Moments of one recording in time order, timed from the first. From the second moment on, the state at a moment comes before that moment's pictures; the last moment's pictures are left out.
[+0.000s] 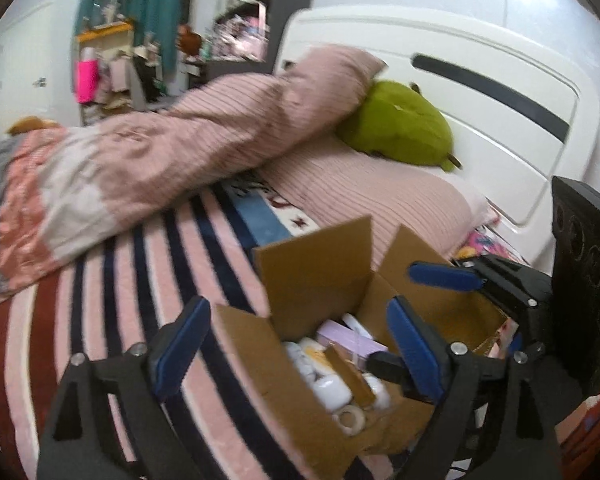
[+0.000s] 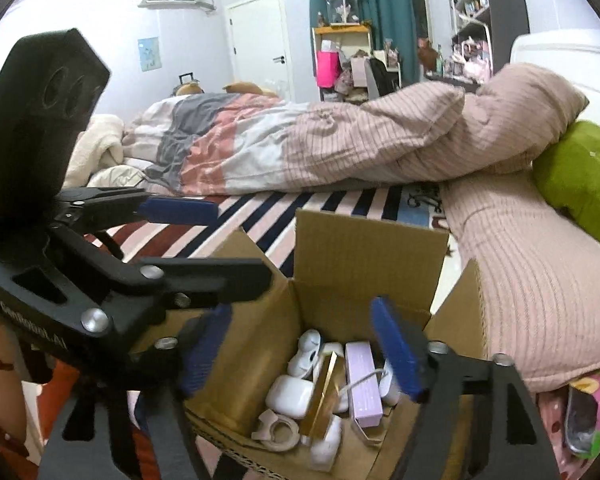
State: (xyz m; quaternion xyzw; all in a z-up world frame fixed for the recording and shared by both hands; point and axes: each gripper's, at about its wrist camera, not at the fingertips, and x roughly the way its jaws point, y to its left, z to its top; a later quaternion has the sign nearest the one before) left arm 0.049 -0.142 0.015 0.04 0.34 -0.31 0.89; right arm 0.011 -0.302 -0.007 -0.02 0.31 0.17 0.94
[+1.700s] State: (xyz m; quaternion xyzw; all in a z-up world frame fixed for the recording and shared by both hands) left arm 0.005 -0.033 0.028 0.00 0.28 -0.10 0.95; right arm -0.012 -0.269 0.011 -0.04 0.26 0.19 0.95
